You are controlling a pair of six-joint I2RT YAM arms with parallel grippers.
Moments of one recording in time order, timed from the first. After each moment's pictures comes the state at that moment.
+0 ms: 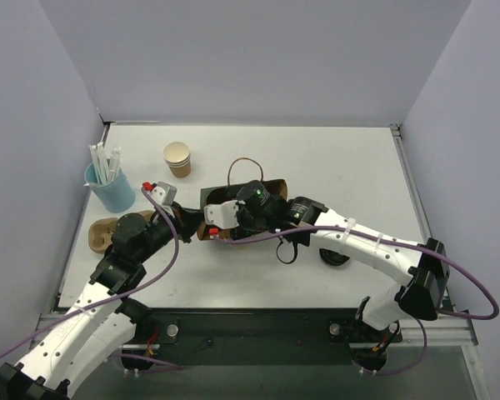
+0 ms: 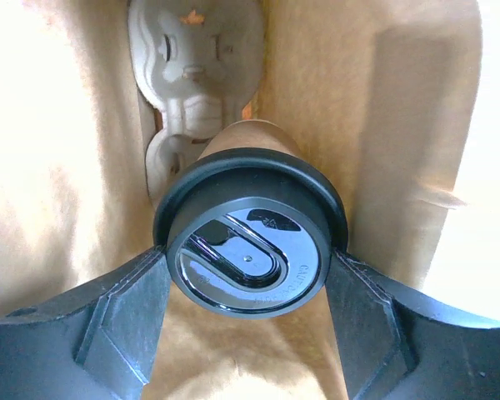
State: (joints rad) left arm -0.50 0.64 0.53 0.04 0.22 -0.36; right arm 1.04 1.48 1.30 -0.54 0.31 -0.95
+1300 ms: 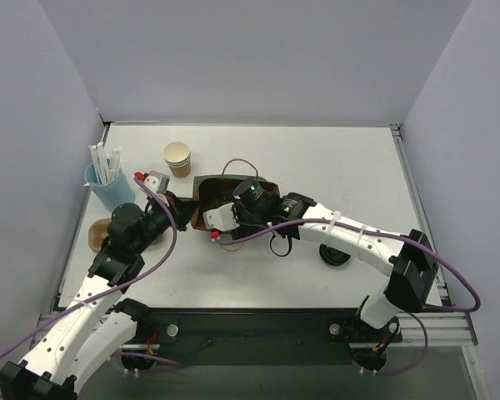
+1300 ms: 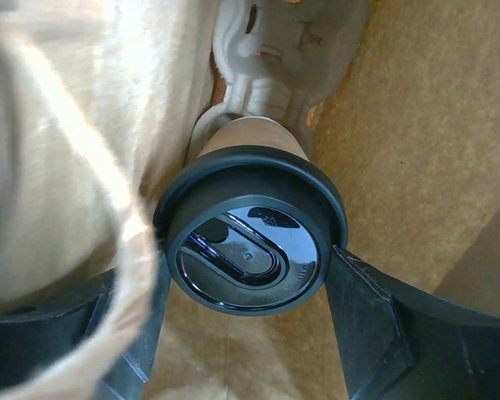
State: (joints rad) left arm -0.41 0.71 0.61 0.01 0.20 -0.35; right arm 0.99 1.56 1.30 -0.54 0.20 -1.10
